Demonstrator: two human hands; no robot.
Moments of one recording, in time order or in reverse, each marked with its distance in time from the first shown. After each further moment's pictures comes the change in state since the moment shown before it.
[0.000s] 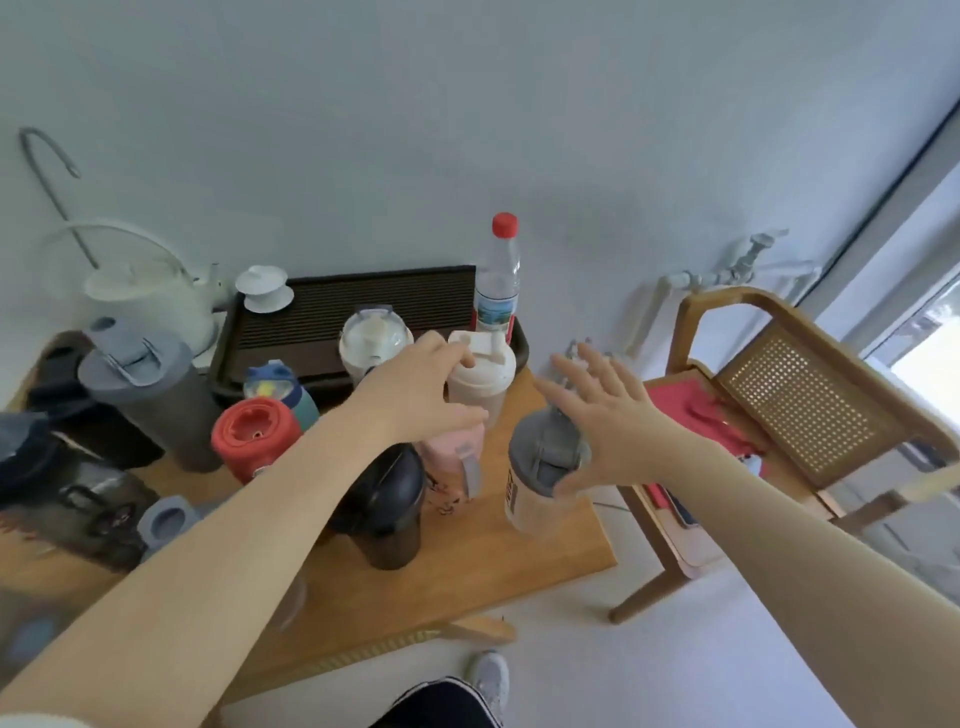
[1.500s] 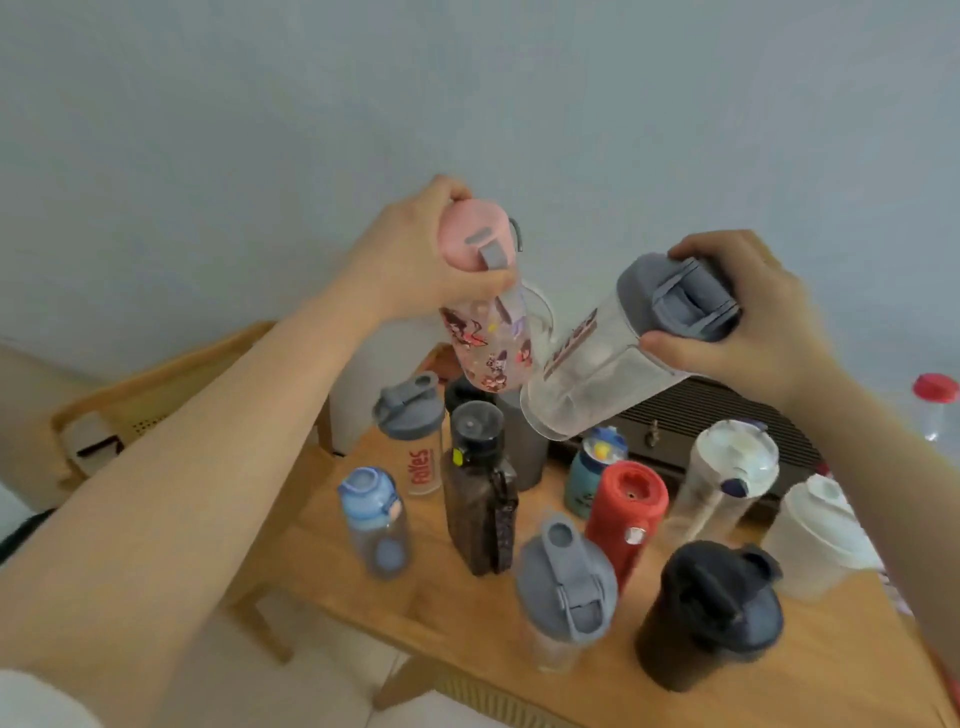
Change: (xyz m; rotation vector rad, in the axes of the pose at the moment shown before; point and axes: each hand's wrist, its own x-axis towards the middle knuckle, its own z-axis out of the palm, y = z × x) left_hand -0.206 -0.137 -0.229 -0.018 0.744 -0.405; right_hand 0.086 -0.226 -0.165 0.624 0.785 -0.680
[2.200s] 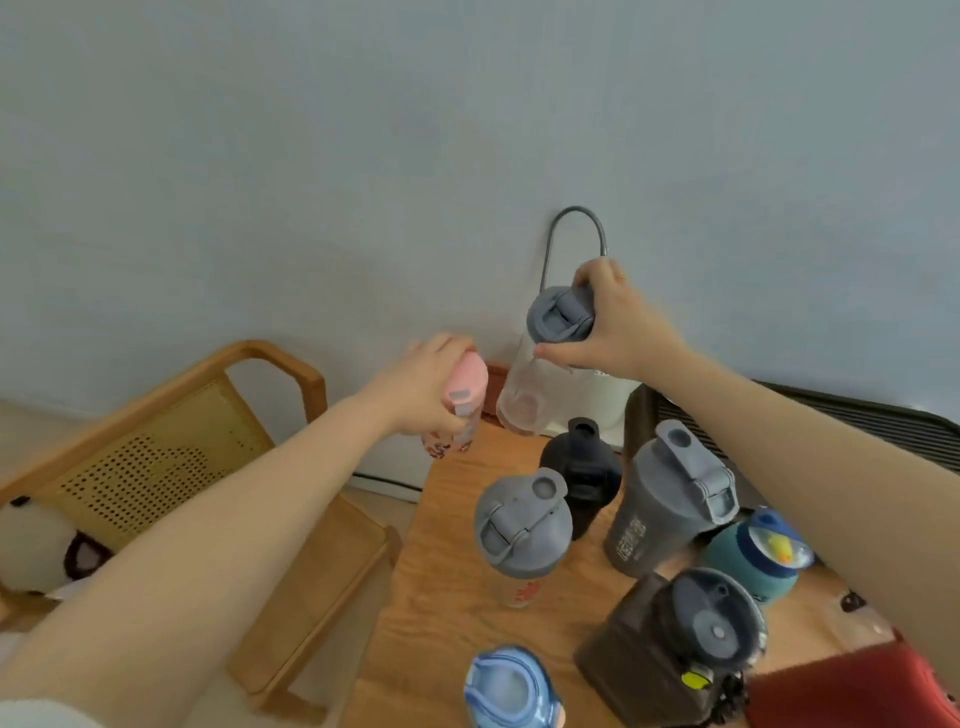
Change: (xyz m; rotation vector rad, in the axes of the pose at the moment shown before) left_hand 0.120 -0.280 0.065 0.246 -0.547 0.066; right_hand 0.190 0.023 0.260 -0.157 -0.272 0.279
